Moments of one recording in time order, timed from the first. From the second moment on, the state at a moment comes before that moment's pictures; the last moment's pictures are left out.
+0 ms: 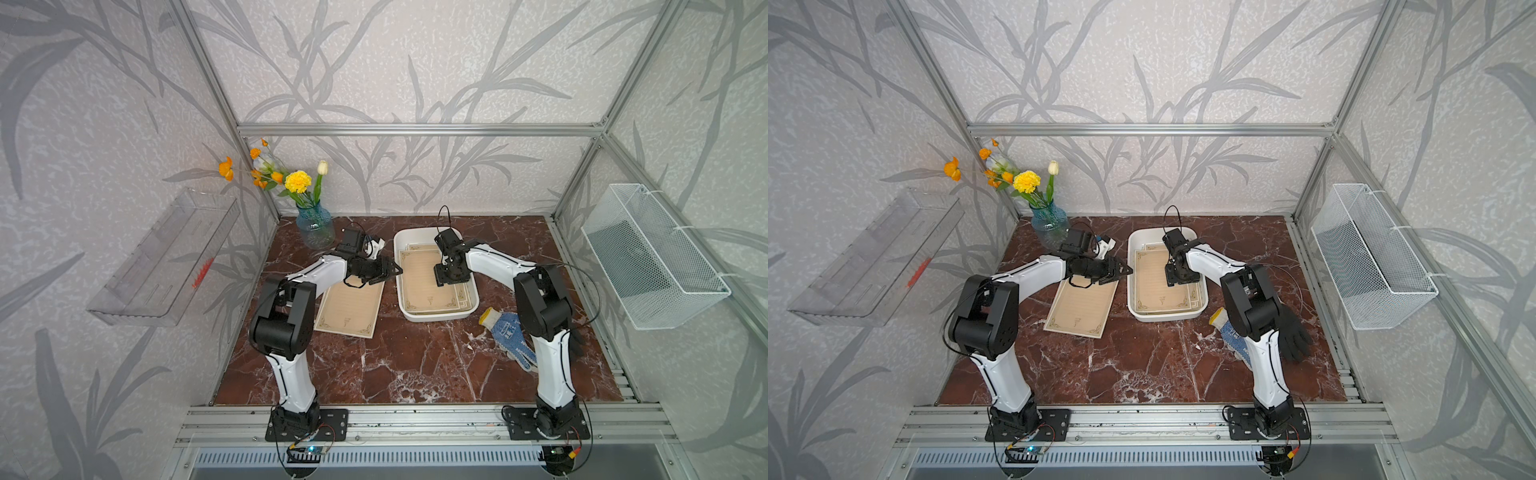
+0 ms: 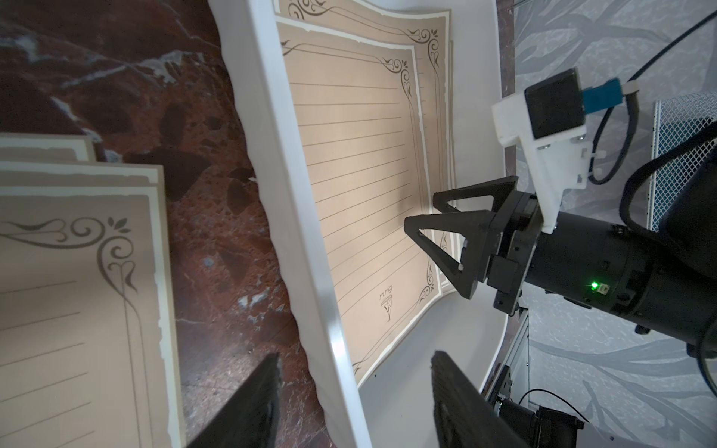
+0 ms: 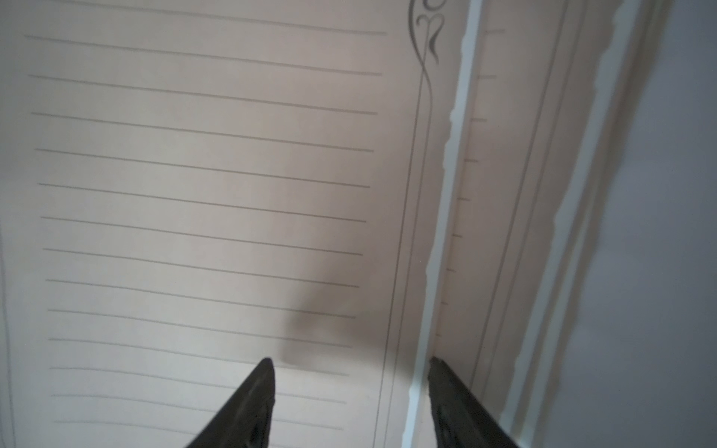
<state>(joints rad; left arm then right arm) -0.24 1.86 1.24 -0.34 0.70 -0.42 0.49 2.14 1.61 -0.72 0.06 0.35</state>
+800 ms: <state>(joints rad) -0.26 1.87 1.24 -0.36 0.70 -0.42 0.49 2.06 1.51 -0.62 0.00 0.42</state>
